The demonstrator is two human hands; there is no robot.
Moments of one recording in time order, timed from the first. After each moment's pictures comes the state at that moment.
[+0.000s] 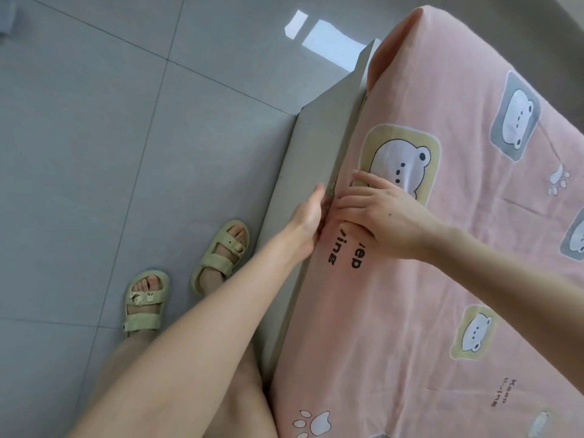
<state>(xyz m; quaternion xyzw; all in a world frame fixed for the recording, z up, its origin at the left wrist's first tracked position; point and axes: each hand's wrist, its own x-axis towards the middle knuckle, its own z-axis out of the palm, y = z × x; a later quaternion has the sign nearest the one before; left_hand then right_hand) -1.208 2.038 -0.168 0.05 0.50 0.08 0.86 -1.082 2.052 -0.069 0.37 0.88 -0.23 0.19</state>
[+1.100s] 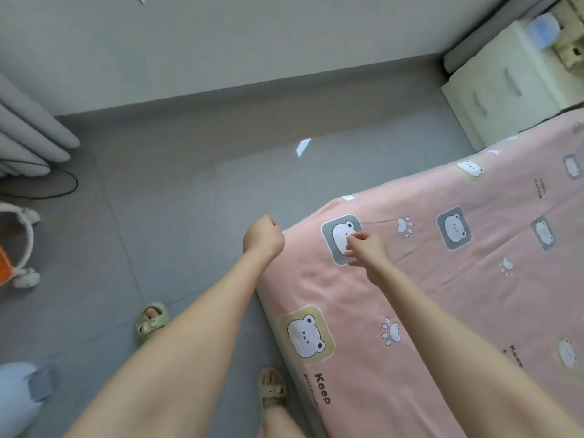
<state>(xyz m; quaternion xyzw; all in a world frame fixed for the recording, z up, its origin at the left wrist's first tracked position) -1.072 2.322 0.019 0.73 0.49 -0.13 0.46 -0.949 2.165 0.036 0.89 -0.05 -0.33 -0.31</state>
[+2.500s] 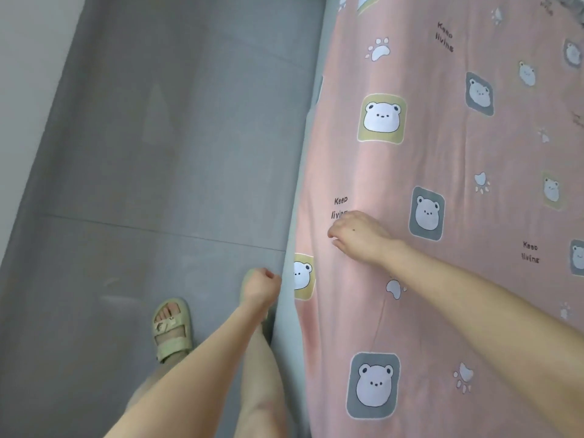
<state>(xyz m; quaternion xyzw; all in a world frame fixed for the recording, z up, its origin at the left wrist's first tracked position) -0.657 2.390 -0.131 0.69 0.25 -0.50 0.45 -0.600 2.185 -0.054 0.91 0.16 -0.37 0.08</state>
